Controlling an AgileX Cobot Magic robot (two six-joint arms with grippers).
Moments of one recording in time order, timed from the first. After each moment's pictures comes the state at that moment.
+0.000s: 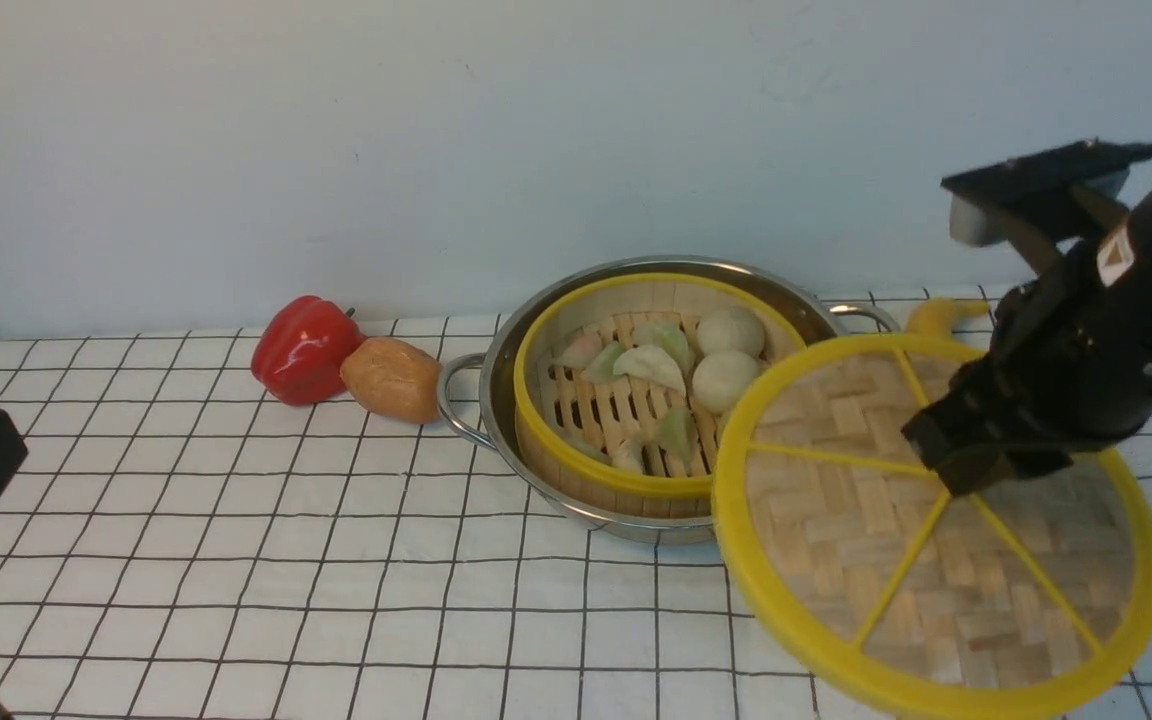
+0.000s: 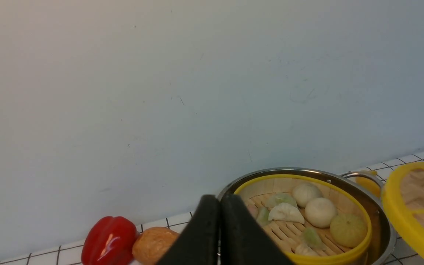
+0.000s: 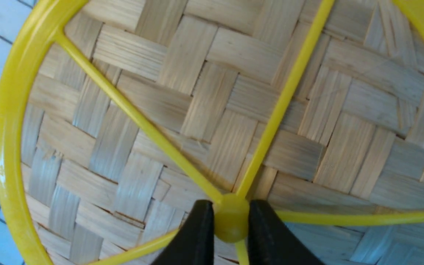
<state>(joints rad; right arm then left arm) 0.44 1.48 -1.32 0.10 1.23 0.08 -0.33 0.36 -0.49 -0.01 0.27 0.03</state>
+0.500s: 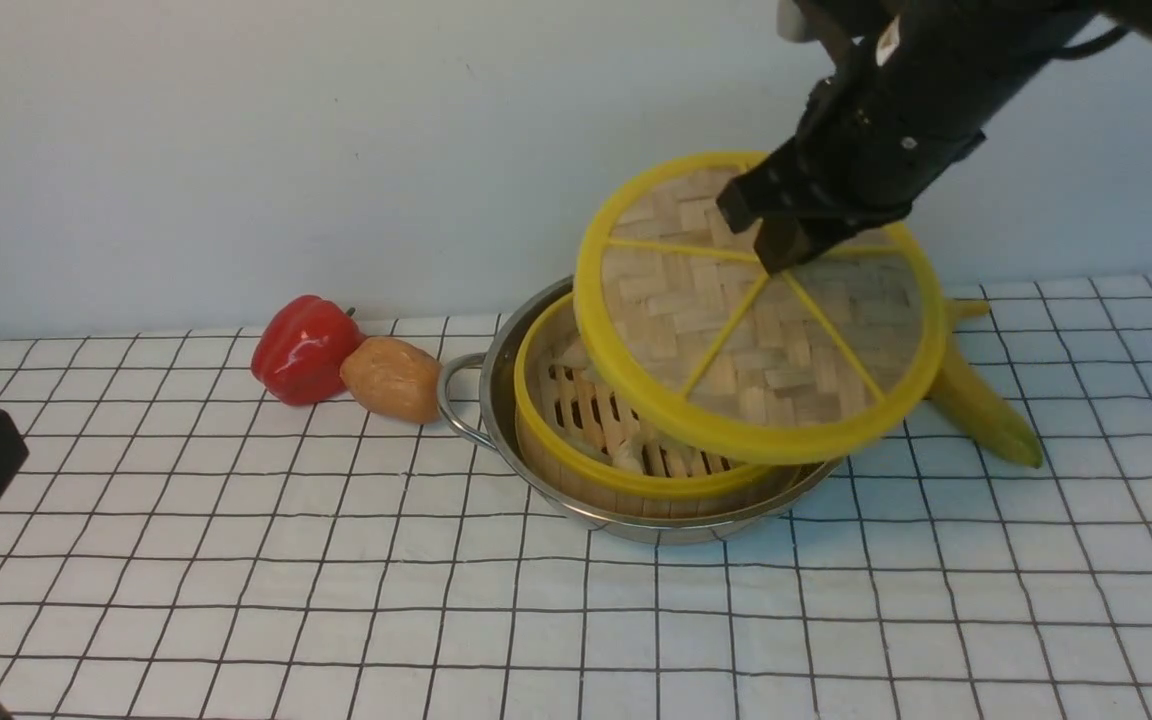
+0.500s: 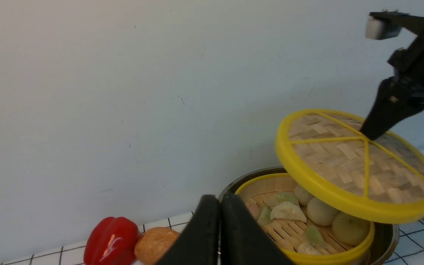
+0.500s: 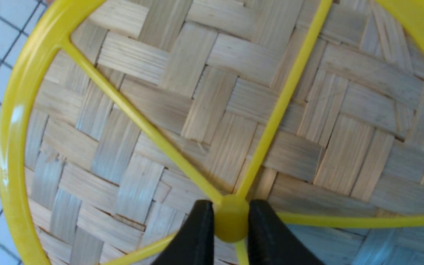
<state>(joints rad) 0.44 1.94 -1.93 0.13 1.24 0.05 -0.33 0.36 -0.49 -0.01 0.27 0.04</state>
